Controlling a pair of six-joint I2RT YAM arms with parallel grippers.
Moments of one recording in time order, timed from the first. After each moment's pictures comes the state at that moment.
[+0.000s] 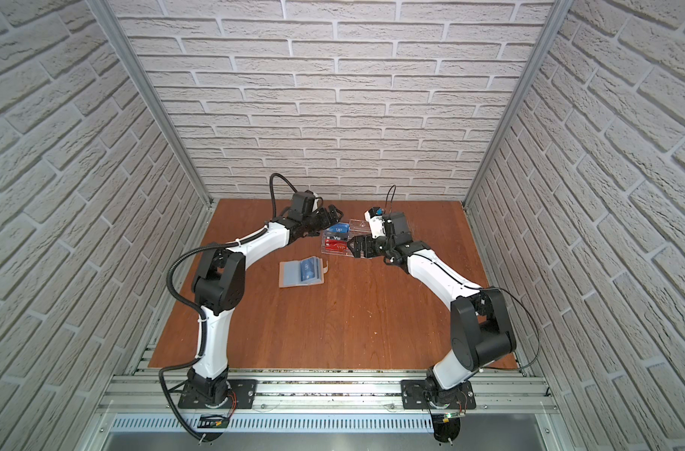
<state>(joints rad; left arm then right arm) -0.49 2.15 1.70 -0.15 0.20 -0.76 0.28 1.58 1.13 -0.25 -0.34 0.25</state>
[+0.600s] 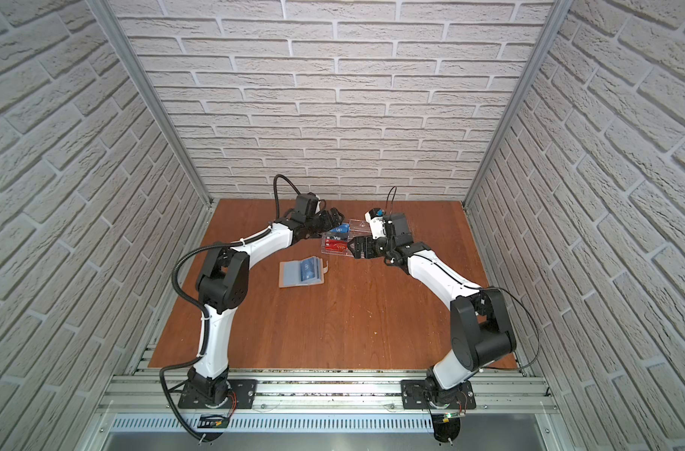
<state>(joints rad) -0.50 2.18 1.73 -0.16 0.16 -0.73 0.27 1.58 1.12 -0.24 -0.36 0.26</state>
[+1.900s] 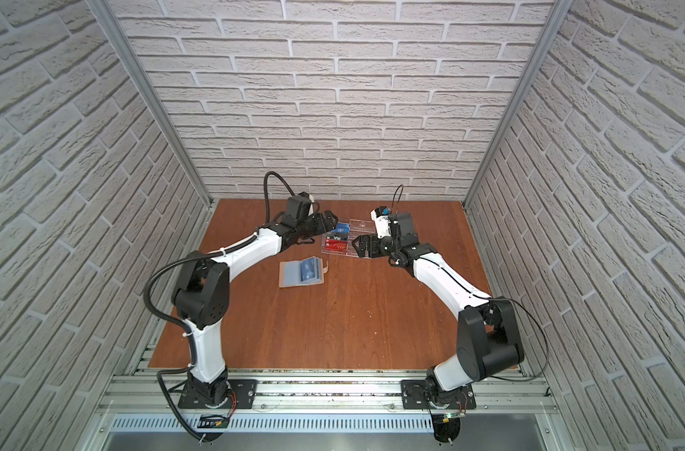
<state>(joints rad) -0.52 1.87 1.46 -0.15 0.07 -0.63 0.25 1.48 1.10 -0.29 -0.28 0.26</state>
